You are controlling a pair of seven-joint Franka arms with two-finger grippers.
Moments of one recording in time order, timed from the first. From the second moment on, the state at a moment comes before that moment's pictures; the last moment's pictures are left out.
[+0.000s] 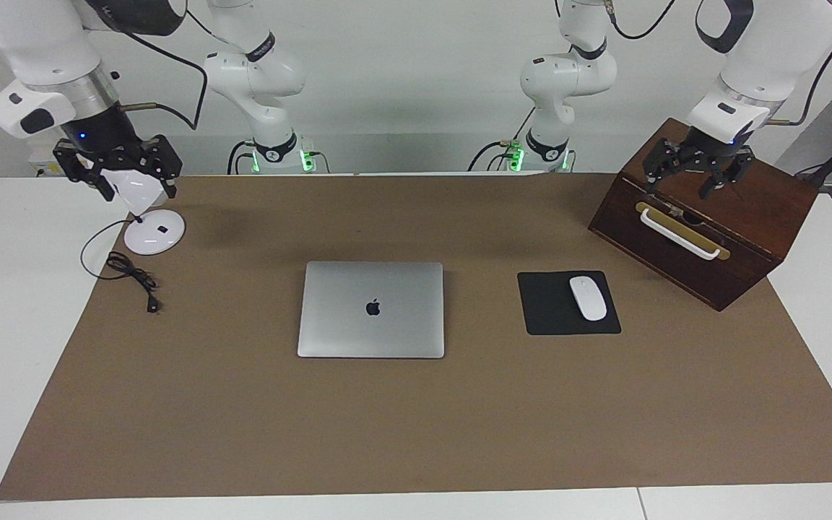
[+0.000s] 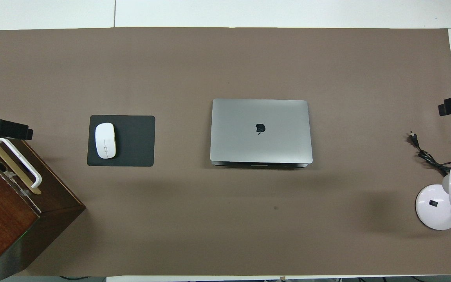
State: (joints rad) left arm 0.06 -0.09 -0.07 -1.70 -0.02 1.63 0.19; right arm -0.06 0.00 -0.02 -1.53 -0.02 1.58 -0.19
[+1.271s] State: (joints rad) left arm 0.06 -0.09 -0.08 -1.70 -0.02 1.65 0.19; right arm -0.08 0.01 -0.02 -1.90 0.19 2.14 -0.09
